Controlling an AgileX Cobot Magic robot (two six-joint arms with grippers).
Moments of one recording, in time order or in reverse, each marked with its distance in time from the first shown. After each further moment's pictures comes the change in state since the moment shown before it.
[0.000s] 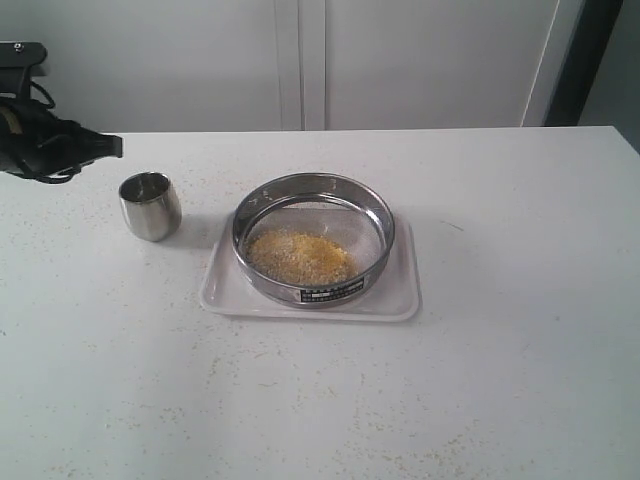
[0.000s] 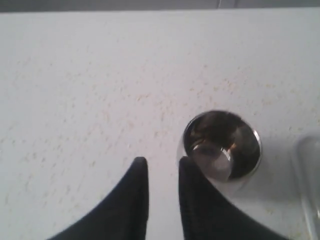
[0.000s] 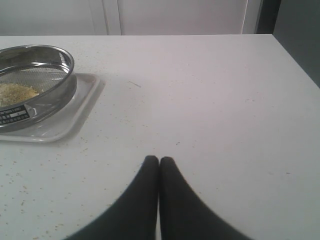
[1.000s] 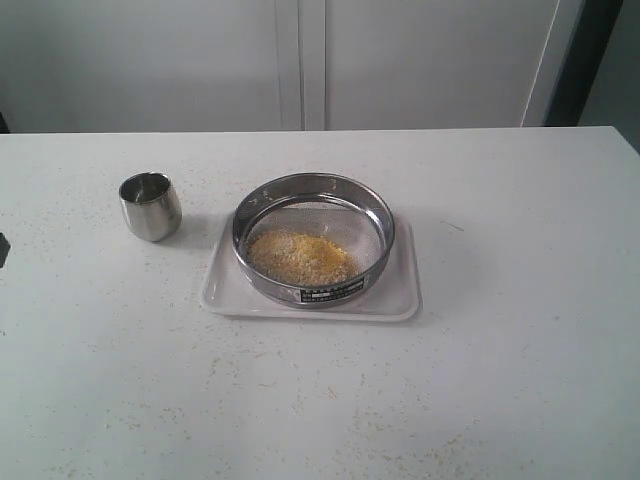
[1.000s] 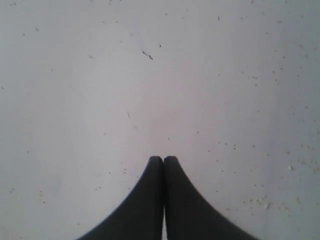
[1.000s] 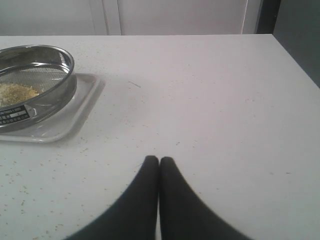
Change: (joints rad) left arm 0.000 -0.382 0.127 -0.112 0.881 0.140; right arm 0.000 0.000 0.000 0.000 0.000 0.000
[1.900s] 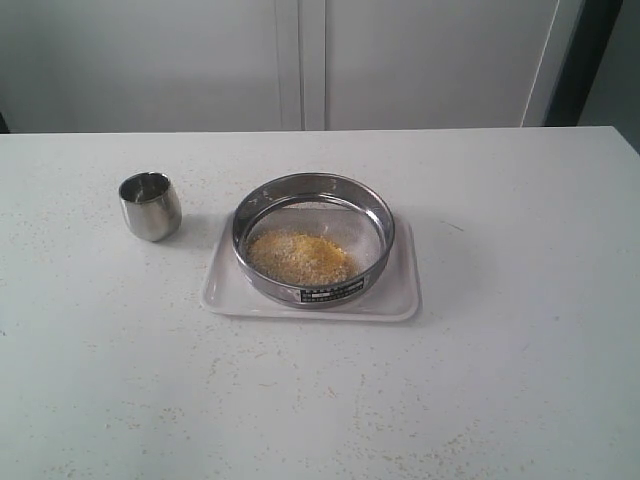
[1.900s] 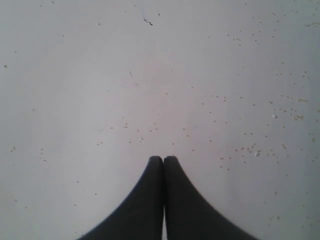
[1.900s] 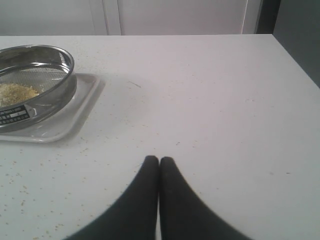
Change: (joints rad) left arm 0.000 -0.501 0.259 -0.040 0.044 0.021; right arm 0.000 0.000 0.000 0.000 0.000 0.000
